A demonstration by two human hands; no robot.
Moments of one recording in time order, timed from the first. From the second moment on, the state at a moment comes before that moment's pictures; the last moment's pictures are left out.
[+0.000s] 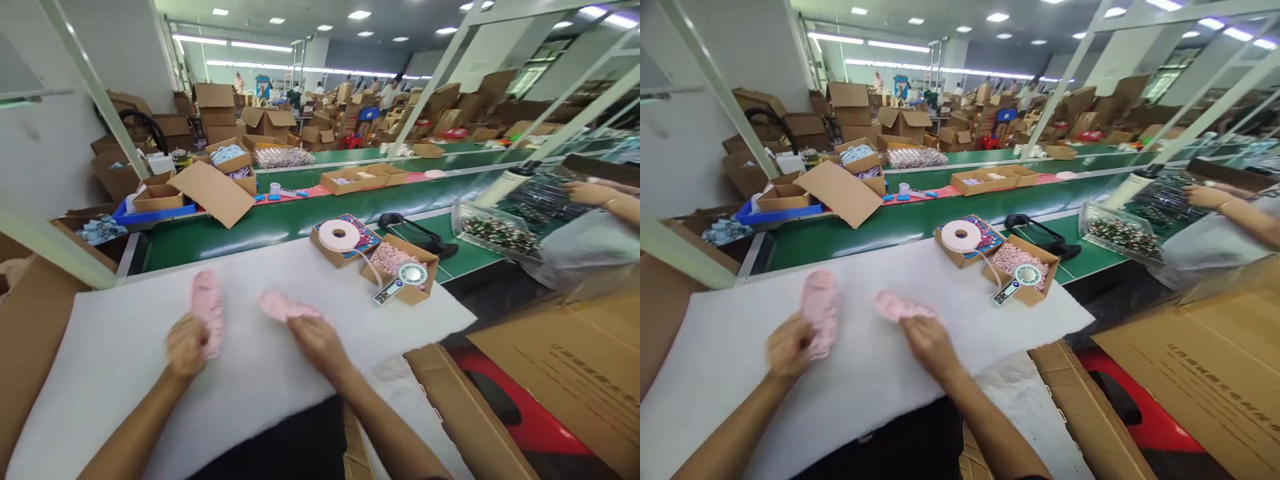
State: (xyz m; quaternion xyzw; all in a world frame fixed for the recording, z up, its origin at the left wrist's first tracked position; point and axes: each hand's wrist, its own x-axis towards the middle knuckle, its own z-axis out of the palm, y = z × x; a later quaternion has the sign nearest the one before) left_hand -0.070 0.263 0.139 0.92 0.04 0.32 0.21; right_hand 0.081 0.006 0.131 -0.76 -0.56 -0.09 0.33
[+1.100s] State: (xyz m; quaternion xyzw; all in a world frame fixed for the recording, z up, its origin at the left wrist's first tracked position) left_hand 0.062 0.198 0.120 0.98 -0.04 0.12 0.14; right_hand 0.188 0.015 0.116 -0.91 -0.32 -0.07 0.26
